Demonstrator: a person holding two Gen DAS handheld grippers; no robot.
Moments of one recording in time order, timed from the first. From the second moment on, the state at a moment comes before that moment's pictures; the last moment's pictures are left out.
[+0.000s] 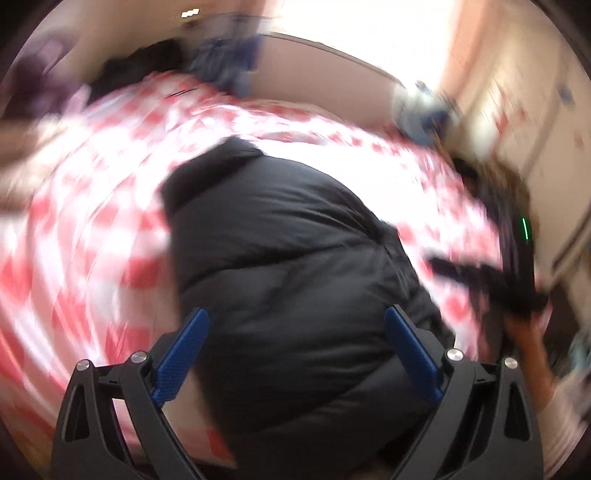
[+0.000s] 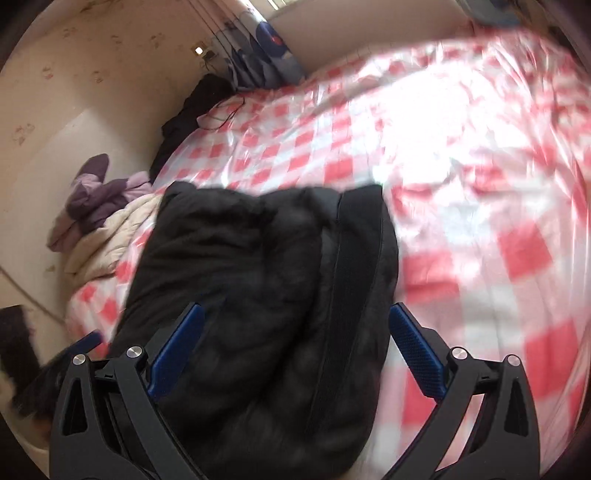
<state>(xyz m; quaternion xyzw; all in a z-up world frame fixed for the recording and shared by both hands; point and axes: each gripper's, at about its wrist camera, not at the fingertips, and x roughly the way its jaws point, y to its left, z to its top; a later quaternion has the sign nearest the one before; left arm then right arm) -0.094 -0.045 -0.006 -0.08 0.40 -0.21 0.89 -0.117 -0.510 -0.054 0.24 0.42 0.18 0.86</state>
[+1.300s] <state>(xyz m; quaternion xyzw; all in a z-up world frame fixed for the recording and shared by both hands) -0.035 0.088 -0.024 -0.16 0.39 -0.05 0.91 -0.035 -0.316 -0.036 0.13 0.35 0.24 0.89</state>
